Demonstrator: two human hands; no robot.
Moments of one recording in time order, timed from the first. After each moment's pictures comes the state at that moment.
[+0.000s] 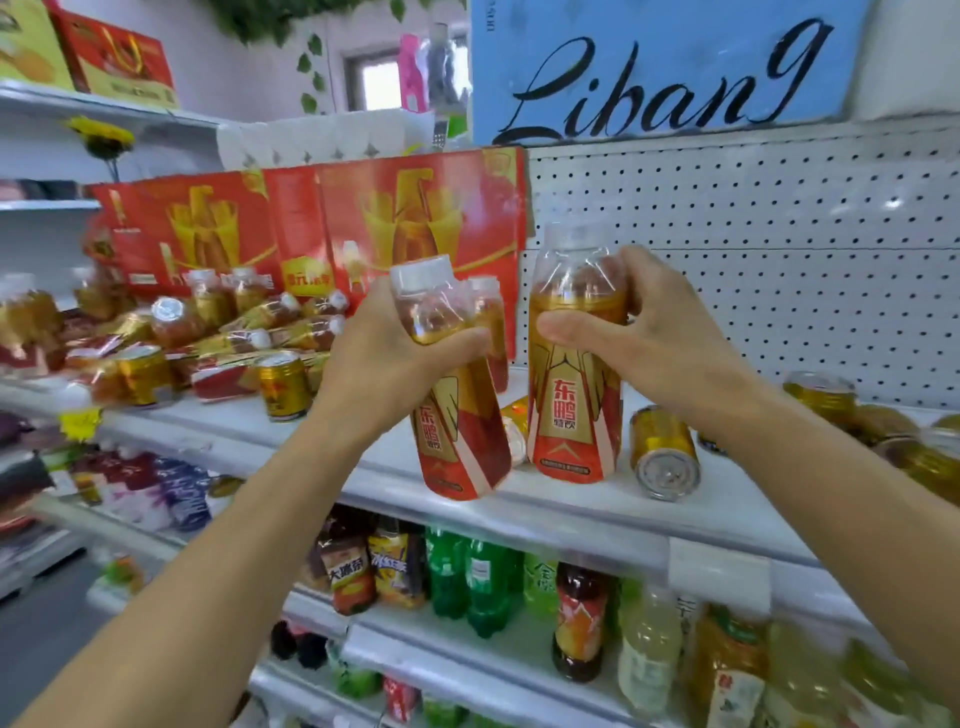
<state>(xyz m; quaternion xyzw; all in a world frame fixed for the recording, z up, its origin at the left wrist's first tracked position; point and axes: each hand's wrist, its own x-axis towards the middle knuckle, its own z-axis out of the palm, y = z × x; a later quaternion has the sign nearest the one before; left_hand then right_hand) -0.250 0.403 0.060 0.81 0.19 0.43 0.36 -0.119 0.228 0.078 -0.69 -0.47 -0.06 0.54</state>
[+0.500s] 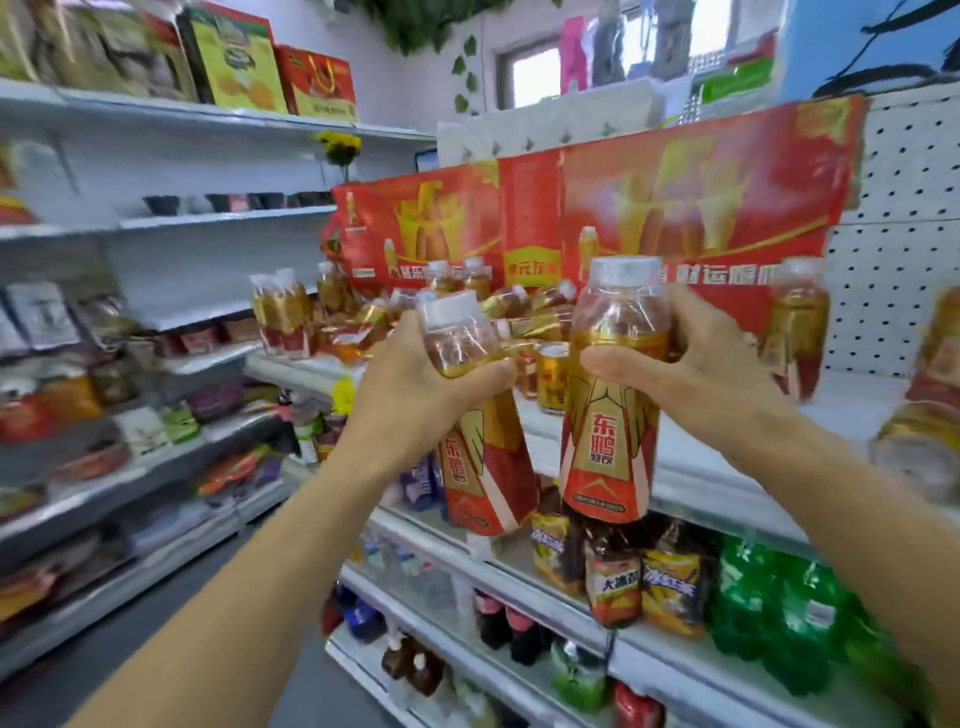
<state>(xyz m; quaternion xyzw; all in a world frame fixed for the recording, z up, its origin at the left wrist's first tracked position) -0.469 0.611 0.038 0.81 0.28 0.42 0.30 -0.290 0.464 0.043 -0.61 -0.52 0.06 0.59</state>
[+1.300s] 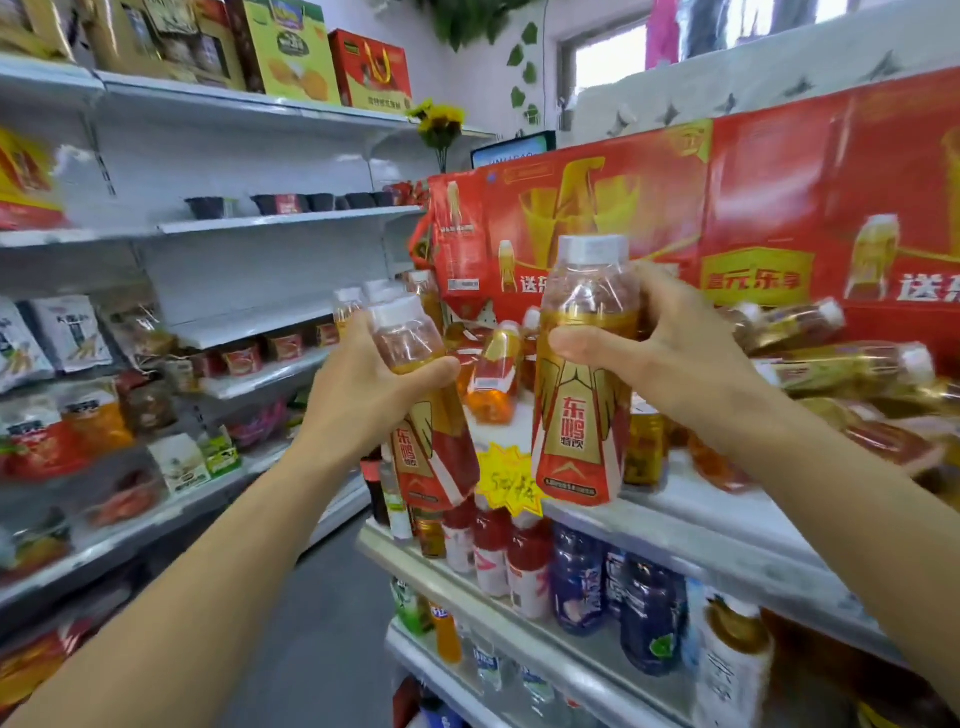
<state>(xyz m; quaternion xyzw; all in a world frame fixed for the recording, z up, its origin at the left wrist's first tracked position) -0.574 1.002 0.040 0.78 0.37 0.45 0.22 -0.383 0.842 0.056 -0.59 -0.56 0.04 0.58</state>
